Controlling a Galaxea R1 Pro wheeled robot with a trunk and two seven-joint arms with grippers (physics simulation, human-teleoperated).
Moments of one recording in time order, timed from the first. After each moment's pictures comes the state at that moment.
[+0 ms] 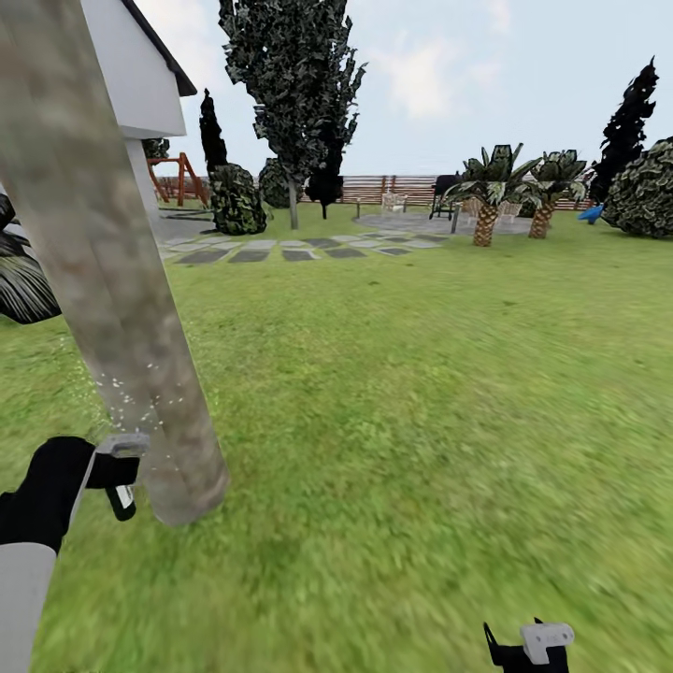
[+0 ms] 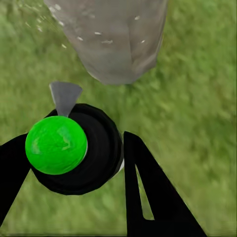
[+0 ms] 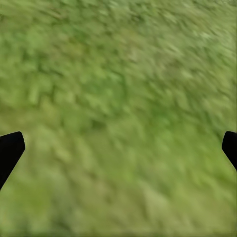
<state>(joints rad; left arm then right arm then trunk) -0.73 0.30 0.27 -0.96 -0.32 0.98 -0.37 -0.33 -0.11 -0.61 -0.24 0.60 -0.60 0.09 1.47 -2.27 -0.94</state>
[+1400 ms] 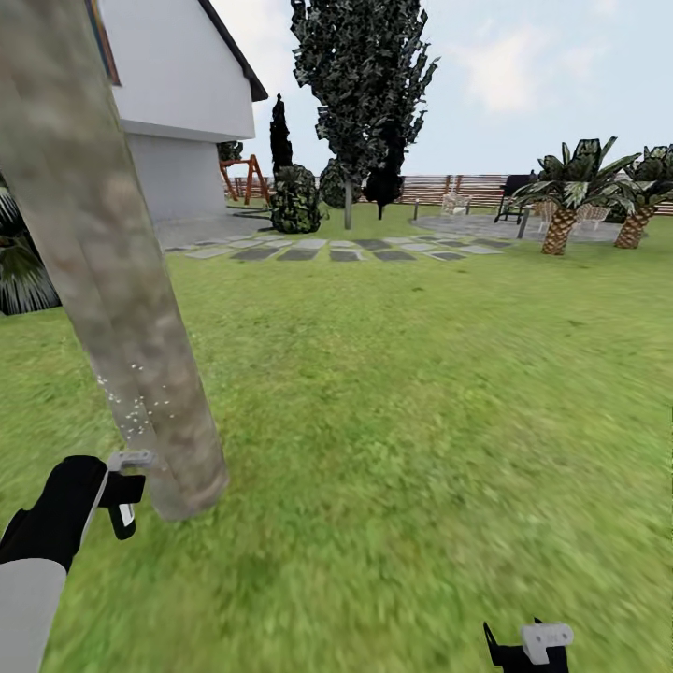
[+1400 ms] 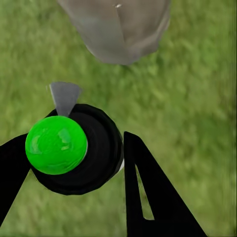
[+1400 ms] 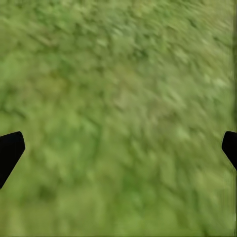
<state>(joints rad) -0.69 0.27 0.26 -0.91 -0.32 0.92 -0.29 -0.33 -0.11 -0.61 -0.24 0.60 -0.60 0.09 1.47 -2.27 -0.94</state>
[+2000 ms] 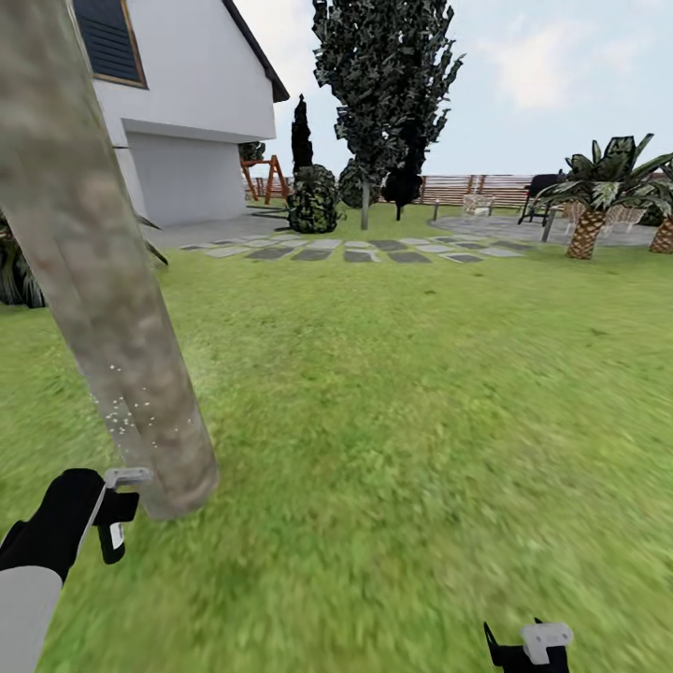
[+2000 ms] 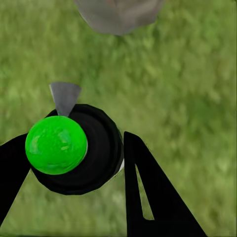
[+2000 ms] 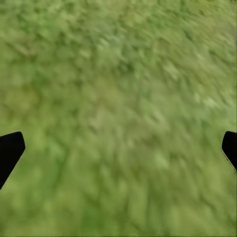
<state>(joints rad) -0.67 0.28 0.27 -0.84 -0.33 0.91 -0.26 -0.33 -0.11 -0.61 -0.24 0.60 -0.60 0.09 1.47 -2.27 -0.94</state>
